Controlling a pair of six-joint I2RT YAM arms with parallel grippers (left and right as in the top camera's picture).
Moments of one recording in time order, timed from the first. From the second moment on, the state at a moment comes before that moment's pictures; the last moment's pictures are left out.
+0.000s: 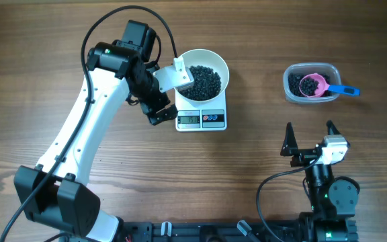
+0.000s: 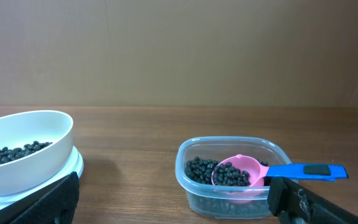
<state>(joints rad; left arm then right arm) -0.31 1.69 1.58 -1.24 0.28 0.85 -0.01 0.01 0.01 0.00 -0.05 0.01</state>
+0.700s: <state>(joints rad) -0.31 1.69 1.57 -1.20 0.29 0.76 -0.01 0.01 0.01 0.00 -0.05 0.01</state>
